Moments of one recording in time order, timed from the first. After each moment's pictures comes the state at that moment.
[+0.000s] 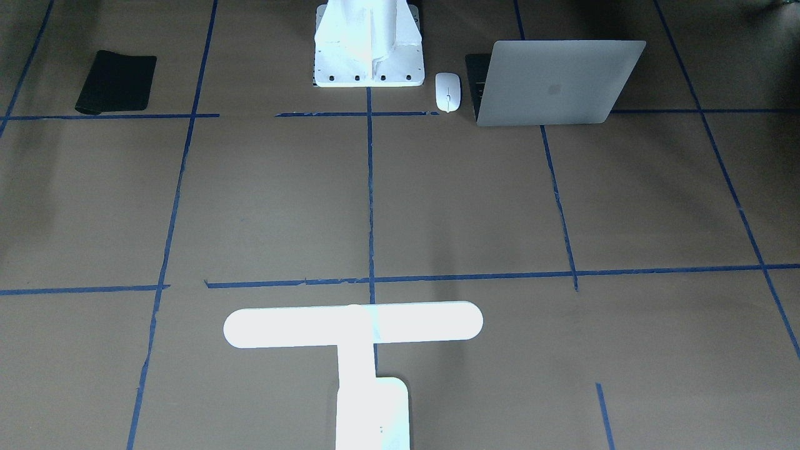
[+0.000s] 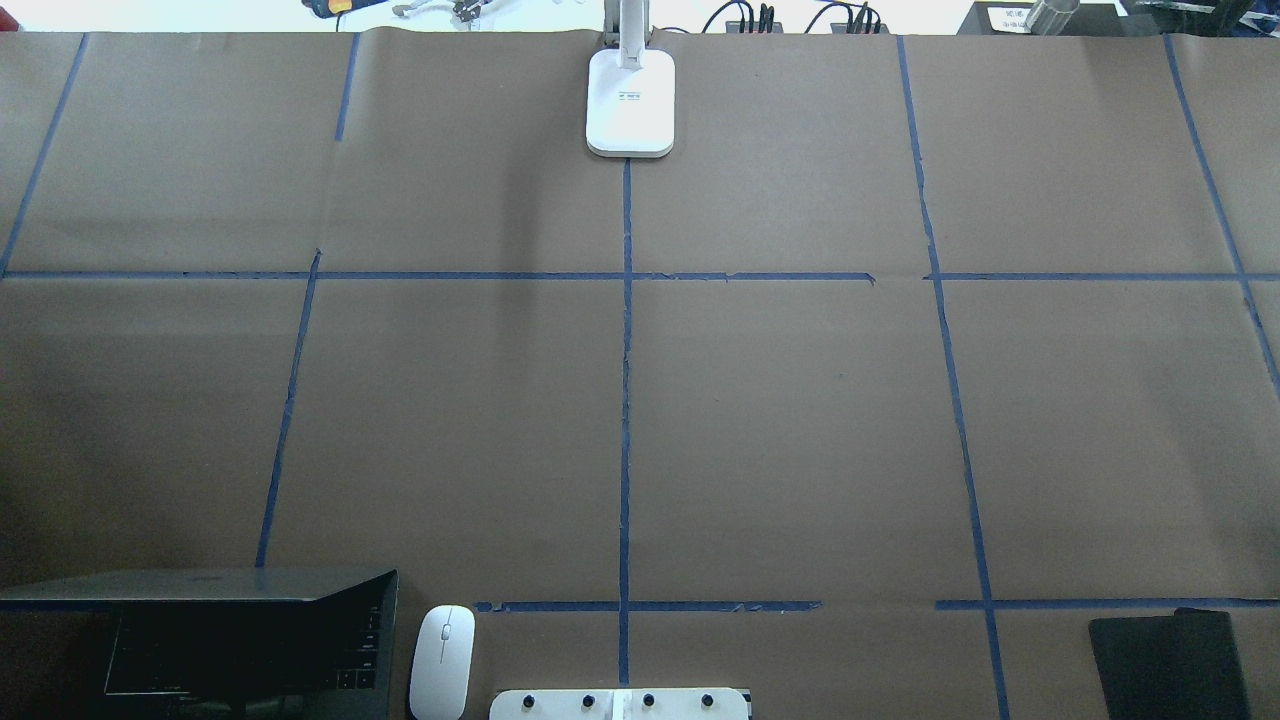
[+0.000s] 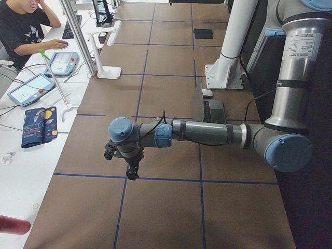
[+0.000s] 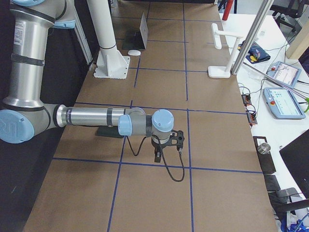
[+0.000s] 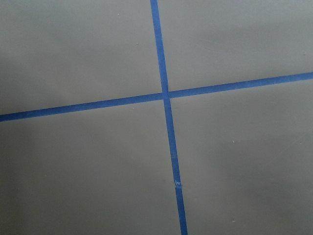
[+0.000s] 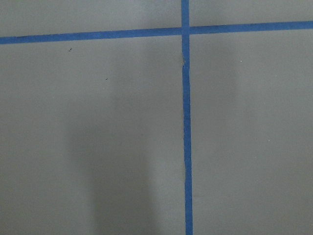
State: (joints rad) left arm -1.53 -1.64 -1.55 -1.48 -2.36 0.13; right arm 1.49 -1.76 1.77 -1.54 2.40 0.12
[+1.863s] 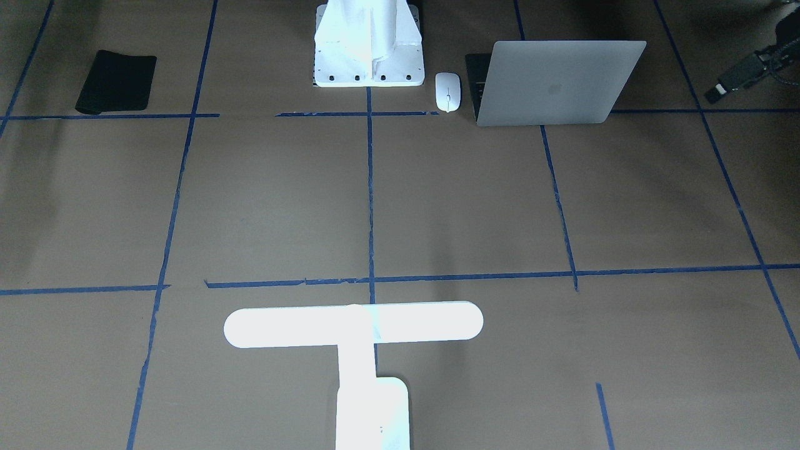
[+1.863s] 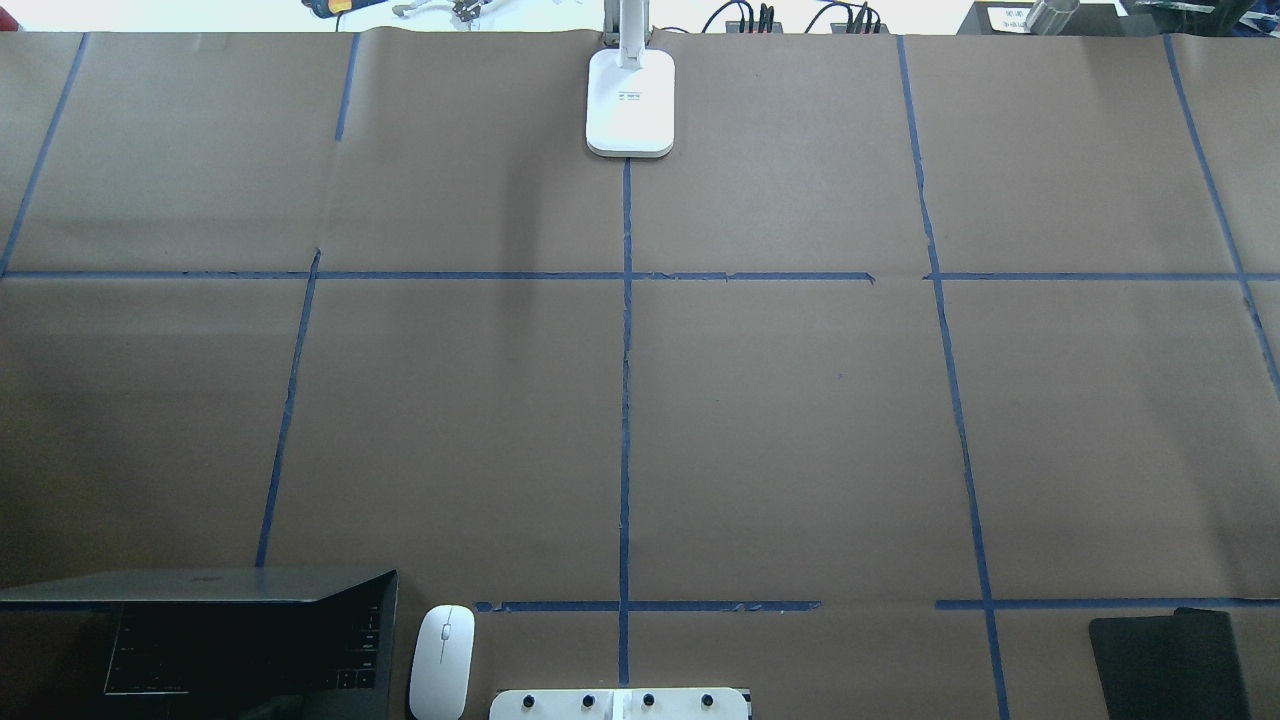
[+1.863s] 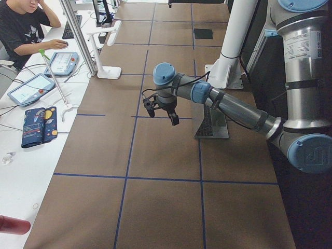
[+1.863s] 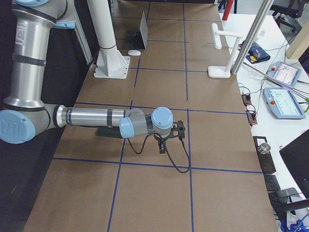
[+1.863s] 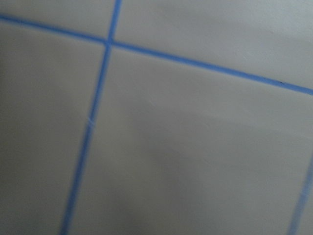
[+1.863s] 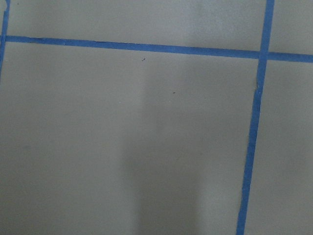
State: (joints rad) left arm -1.24 -1.40 -2.25 -1.41 -2.49 -1.06; right arm 1.44 -1.77 1.76 -1.36 2.51 0.11
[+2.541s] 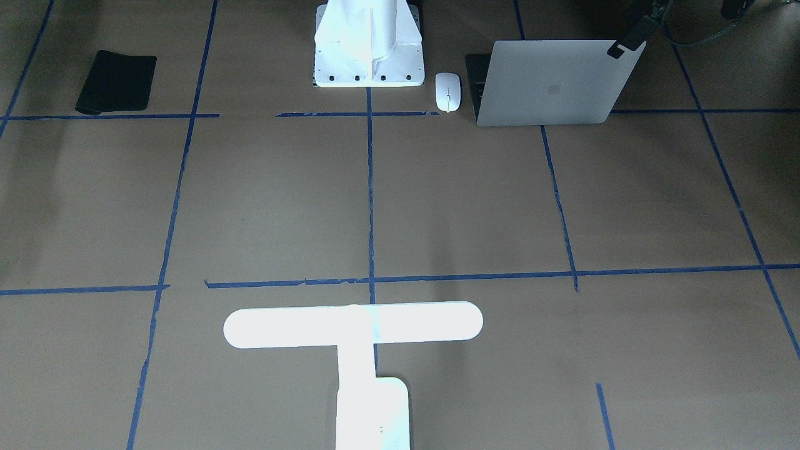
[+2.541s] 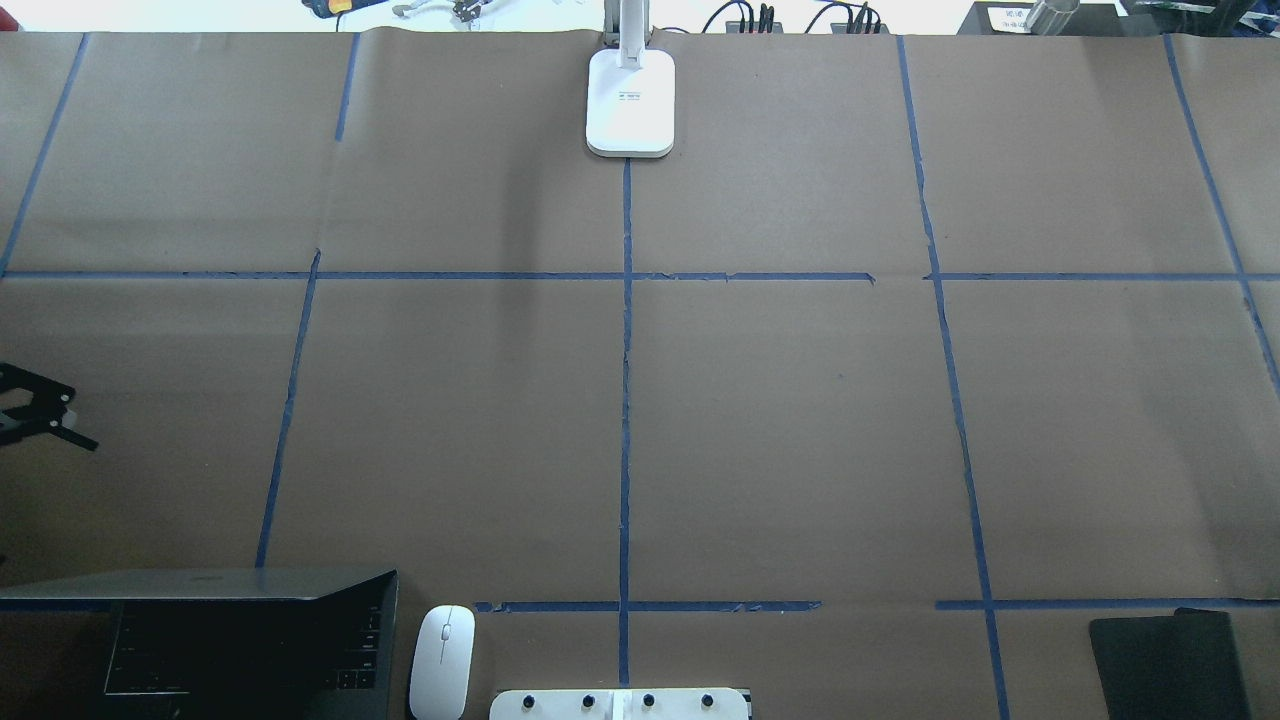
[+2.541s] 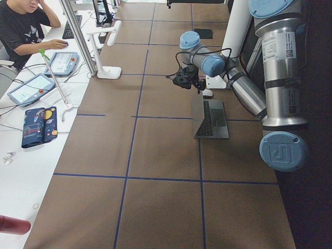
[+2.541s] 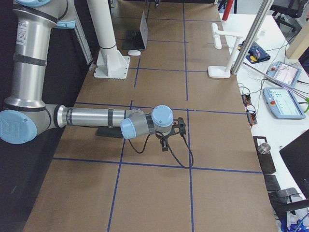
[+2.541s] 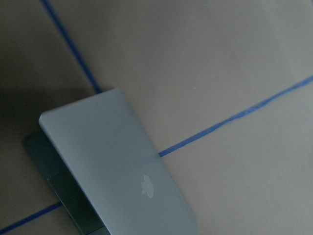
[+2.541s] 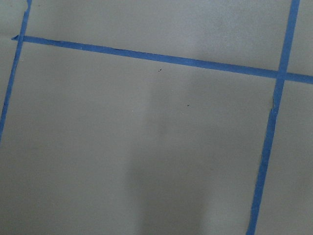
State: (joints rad) left arm -0.79 -1.41 -2.53 -1.42 -2.22 -2.15; right arm 1.42 -1.77 1.75 -1.27 2.51 0.13
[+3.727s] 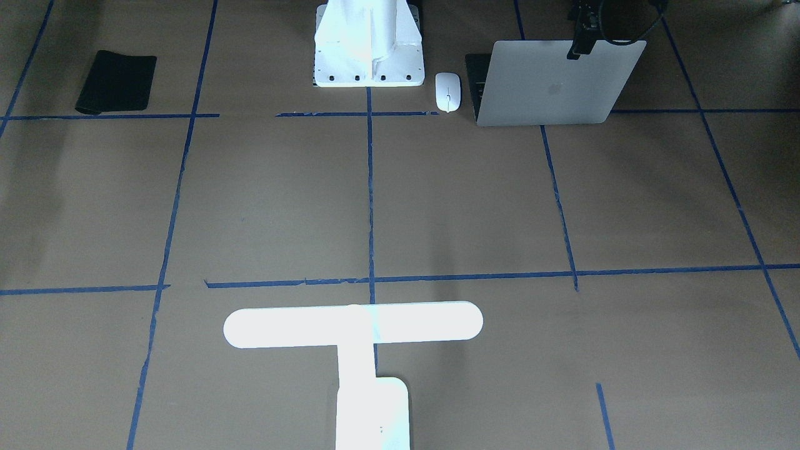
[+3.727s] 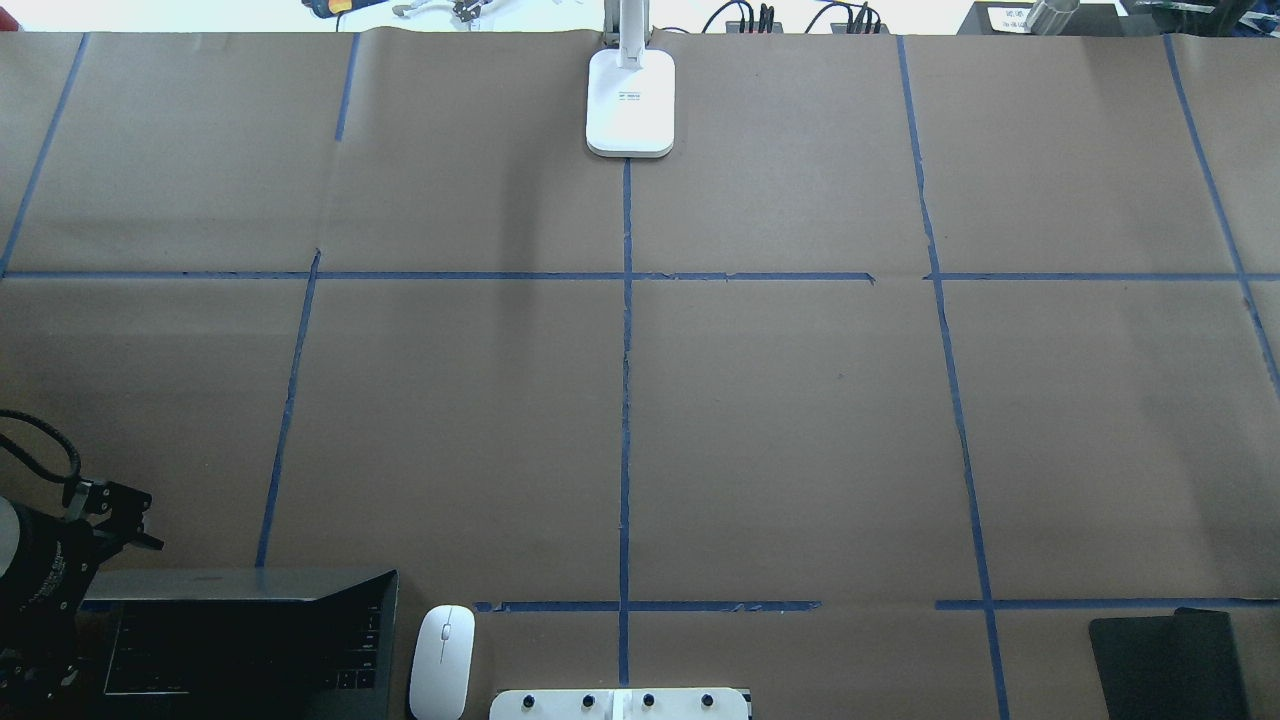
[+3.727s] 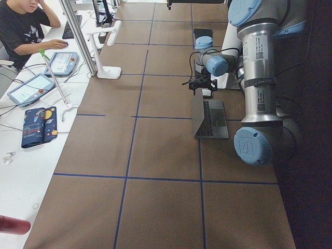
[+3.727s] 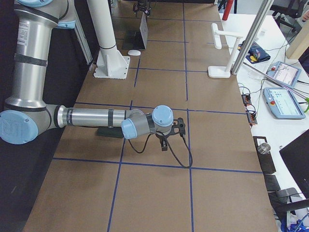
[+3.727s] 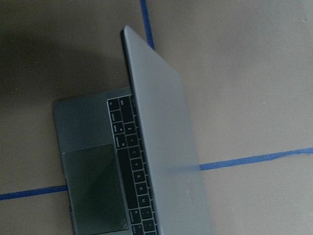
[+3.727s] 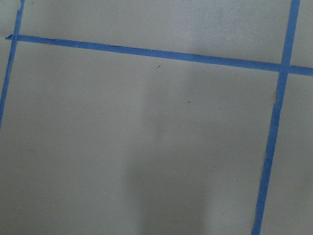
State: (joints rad) left arm -0.44 -1.39 -2.54 -1.41 -1.95 -2.62; right arm 1.40 -1.77 1.74 -1.24 2.50 0.16
